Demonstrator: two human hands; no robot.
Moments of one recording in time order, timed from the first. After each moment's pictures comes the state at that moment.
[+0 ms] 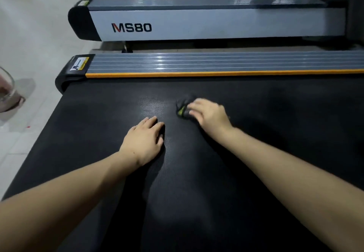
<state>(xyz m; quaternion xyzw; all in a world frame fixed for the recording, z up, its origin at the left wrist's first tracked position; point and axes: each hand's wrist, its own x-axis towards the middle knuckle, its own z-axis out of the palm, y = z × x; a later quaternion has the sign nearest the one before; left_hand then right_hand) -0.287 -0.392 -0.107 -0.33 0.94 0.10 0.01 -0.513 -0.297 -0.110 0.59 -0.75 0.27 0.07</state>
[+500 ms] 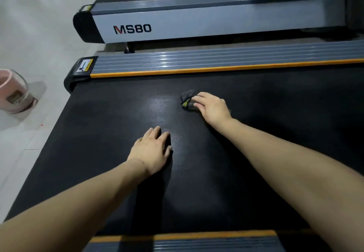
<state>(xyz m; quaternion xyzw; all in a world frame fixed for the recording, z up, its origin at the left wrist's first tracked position) -0.276 -0.319 -0.091 -0.36 0.92 0.11 0.09 -0.535 -0.277 -0.103 0.58 -0.78 0.24 0.07</state>
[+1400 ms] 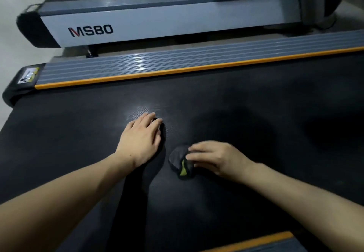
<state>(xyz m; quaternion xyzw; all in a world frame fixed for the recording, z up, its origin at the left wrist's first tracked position) -0.373 -0.333 -0.115 -0.27 0.96 0.04 -0.05 -0.545 -0.101 -0.118 0.74 -0.63 0.26 -0.01</state>
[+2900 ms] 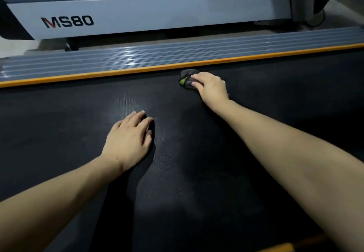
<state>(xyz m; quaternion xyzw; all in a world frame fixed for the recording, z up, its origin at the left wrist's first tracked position) -0.406 -0.329 -0.125 -0.26 0.96 0.05 -0.04 -0.707 -0.237 -0.113 0.44 -0.86 0.25 0.06</state>
